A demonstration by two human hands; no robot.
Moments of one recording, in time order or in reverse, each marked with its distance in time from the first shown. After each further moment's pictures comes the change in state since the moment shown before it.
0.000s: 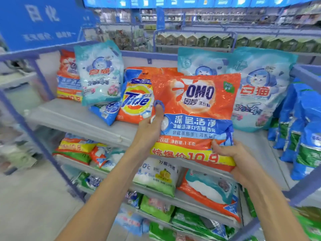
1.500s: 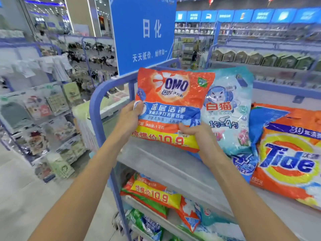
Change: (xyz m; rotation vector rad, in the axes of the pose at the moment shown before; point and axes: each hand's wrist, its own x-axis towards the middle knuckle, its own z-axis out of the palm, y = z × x) left_hand 0.260 0.029 -0.480 0.045 0.269 0.248; right_hand 0.296 0.051 0.495 -0.217 -0.047 -0.176
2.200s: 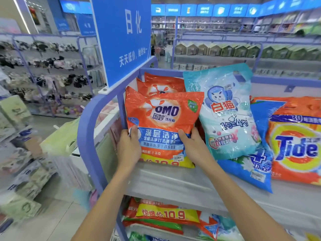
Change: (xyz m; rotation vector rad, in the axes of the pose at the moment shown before) left_hand 0.055 -0.071 -0.005 0.252 0.010 -0.072; right_hand 0.033 0.027 0.057 -0.374 0.272 0.075
